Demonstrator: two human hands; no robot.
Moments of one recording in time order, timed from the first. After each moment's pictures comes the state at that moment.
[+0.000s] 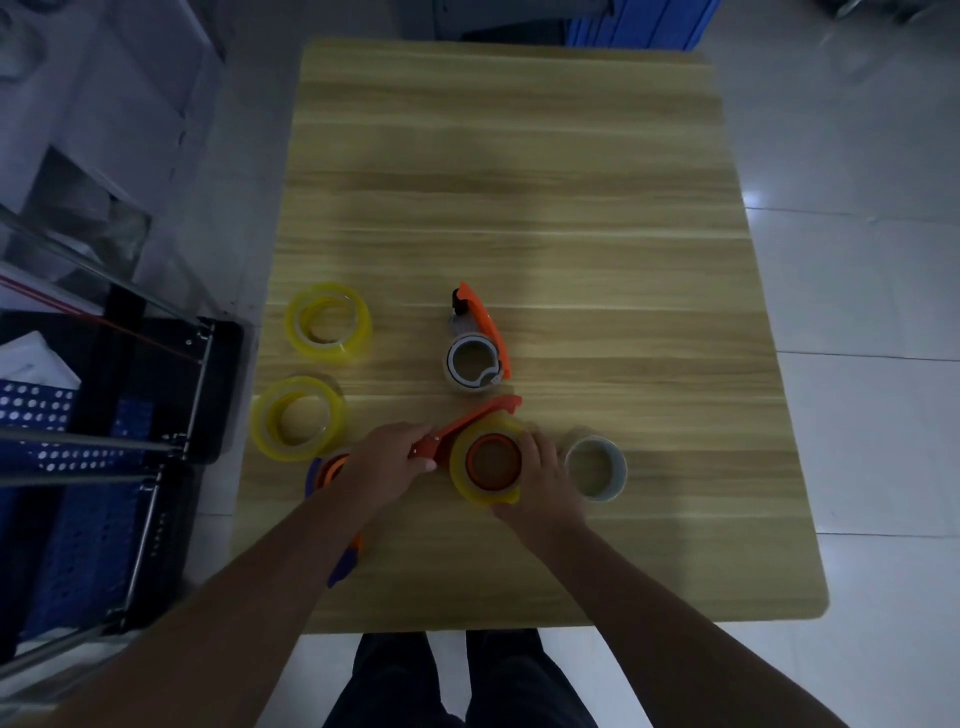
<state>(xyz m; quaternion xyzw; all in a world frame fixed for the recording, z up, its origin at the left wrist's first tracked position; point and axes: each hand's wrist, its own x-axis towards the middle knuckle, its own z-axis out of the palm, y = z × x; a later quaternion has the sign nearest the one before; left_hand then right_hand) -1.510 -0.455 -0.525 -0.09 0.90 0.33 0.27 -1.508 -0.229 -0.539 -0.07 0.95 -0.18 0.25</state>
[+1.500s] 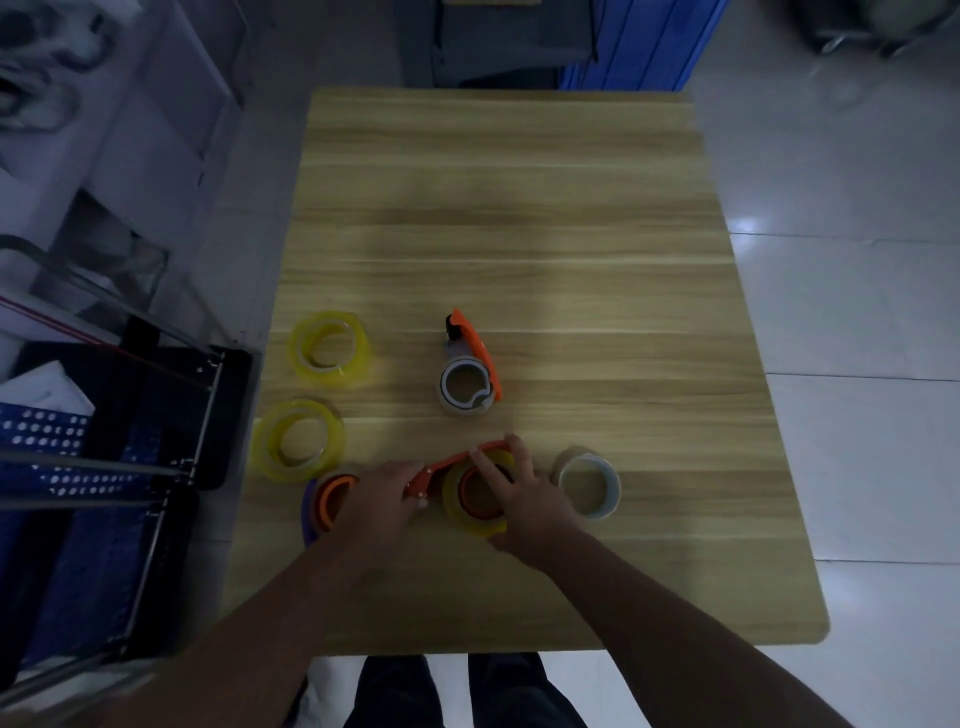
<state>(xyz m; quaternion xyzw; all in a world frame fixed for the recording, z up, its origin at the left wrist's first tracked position) -1.482 -0.442 -0.530 -0.11 0.92 0.30 0.22 -1.523 -0.223 -0.516 -0.23 0.92 -0.09 0.30</state>
